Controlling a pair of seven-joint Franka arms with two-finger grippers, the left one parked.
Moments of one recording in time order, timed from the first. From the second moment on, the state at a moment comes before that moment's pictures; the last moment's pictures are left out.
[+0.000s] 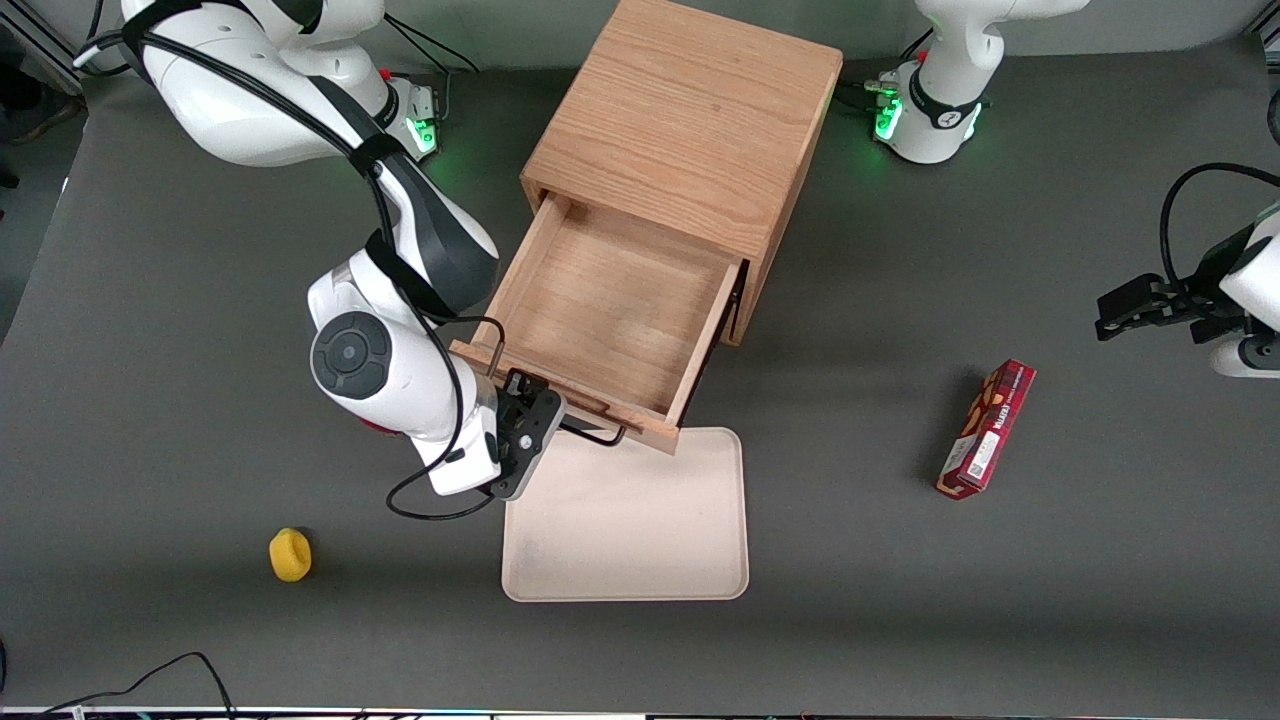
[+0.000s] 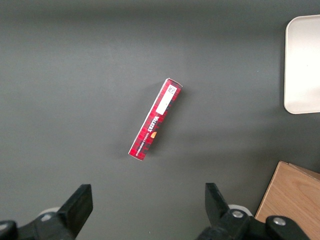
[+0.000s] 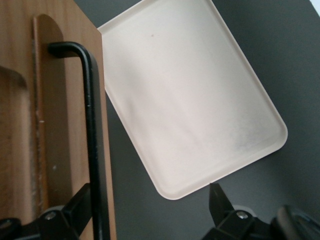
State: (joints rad) arm 0.18 0.68 0.39 -1.22 -0.05 1.92 -0.56
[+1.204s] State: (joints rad) arm -0.09 0.12 0.19 -1.41 0.07 1.47 0.07
